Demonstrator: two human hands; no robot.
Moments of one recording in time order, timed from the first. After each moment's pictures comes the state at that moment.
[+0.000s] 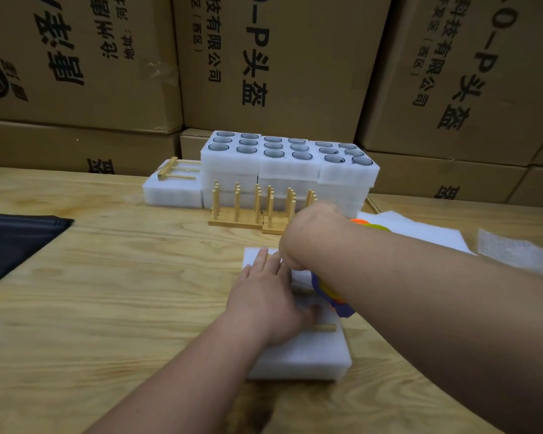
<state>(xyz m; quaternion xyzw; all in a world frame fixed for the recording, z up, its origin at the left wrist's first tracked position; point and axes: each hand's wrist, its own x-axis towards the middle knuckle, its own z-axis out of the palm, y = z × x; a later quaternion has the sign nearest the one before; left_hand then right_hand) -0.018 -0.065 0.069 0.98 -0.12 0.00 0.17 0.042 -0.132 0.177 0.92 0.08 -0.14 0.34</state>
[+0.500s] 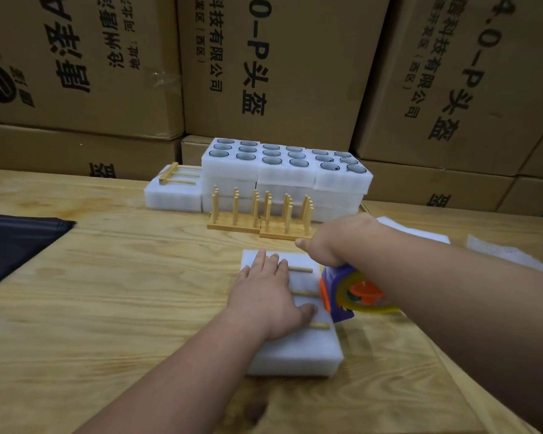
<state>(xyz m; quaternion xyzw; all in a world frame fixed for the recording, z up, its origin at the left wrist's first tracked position) -0.017 -0.068 0.069 0.99 -0.10 -0.01 0.13 0.049 -0.195 0.170 0.97 0.05 -0.13 0.21</state>
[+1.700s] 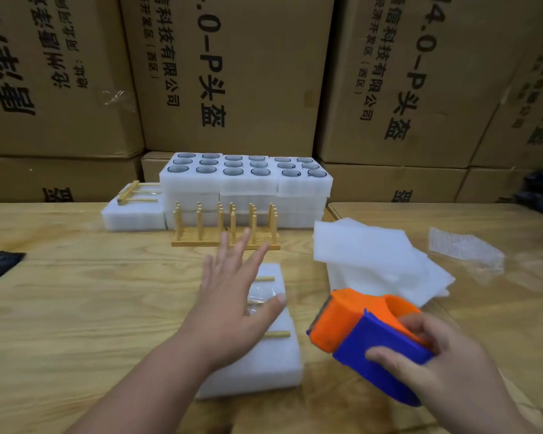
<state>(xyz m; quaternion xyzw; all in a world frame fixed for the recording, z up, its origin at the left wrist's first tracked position) -0.046 -0.066 0.094 0.92 -0.20 0.10 0.32 -0.137 -0.345 0.101 0.91 -0.06 0.19 -0.36</state>
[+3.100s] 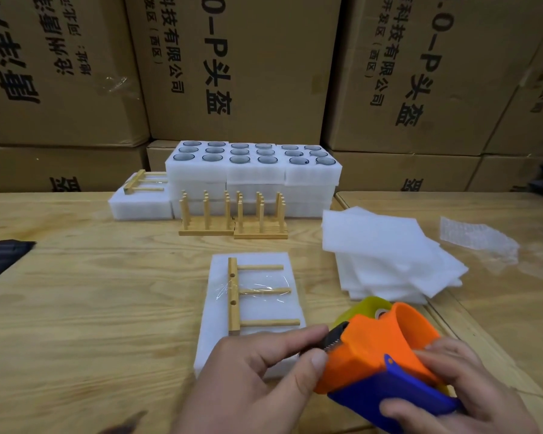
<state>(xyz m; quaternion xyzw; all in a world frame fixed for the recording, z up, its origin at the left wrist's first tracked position) -0.145 -0.082 0.103 0.76 -0.17 0.02 0.62 -0.172 -0.302 0.077 0.87 0.10 0.26 -0.40</state>
